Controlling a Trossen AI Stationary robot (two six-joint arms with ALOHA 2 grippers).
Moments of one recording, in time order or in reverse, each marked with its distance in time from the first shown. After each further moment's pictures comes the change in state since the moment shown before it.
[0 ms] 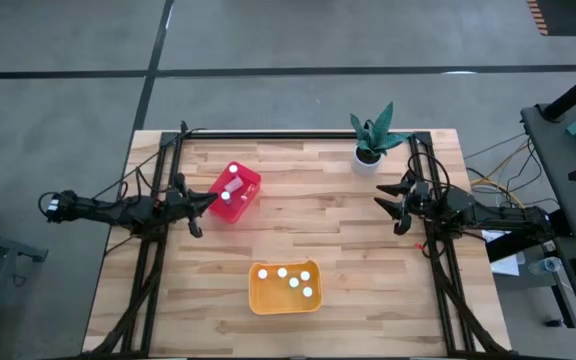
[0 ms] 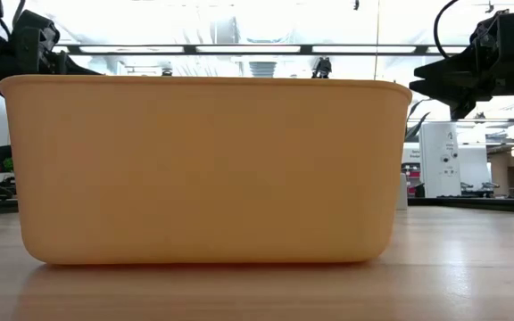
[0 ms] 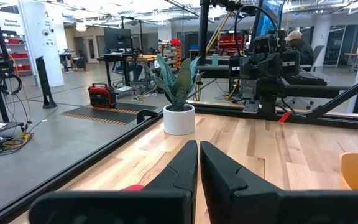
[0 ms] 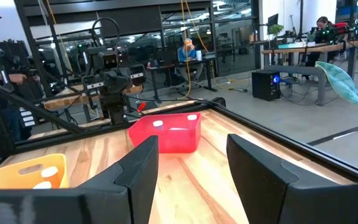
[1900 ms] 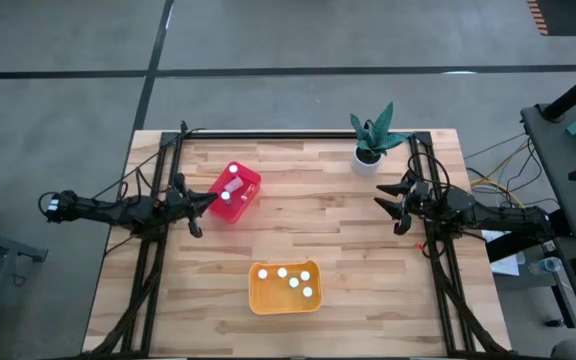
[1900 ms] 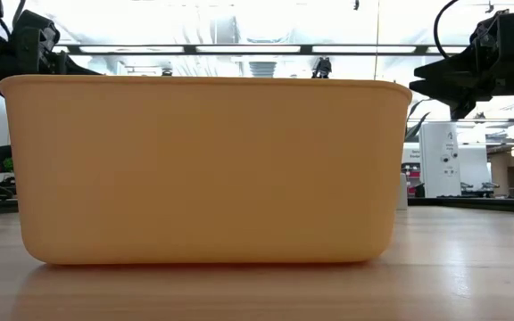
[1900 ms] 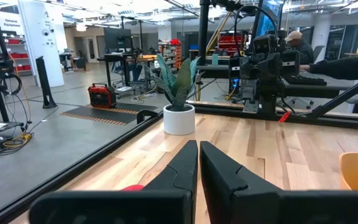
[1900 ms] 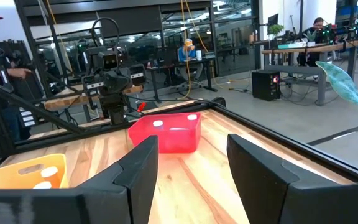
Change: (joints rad) left arm 0.000 0.000 0.000 0.000 0.000 0.000; right arm 0.000 0.000 0.000 0.000 0.000 0.000
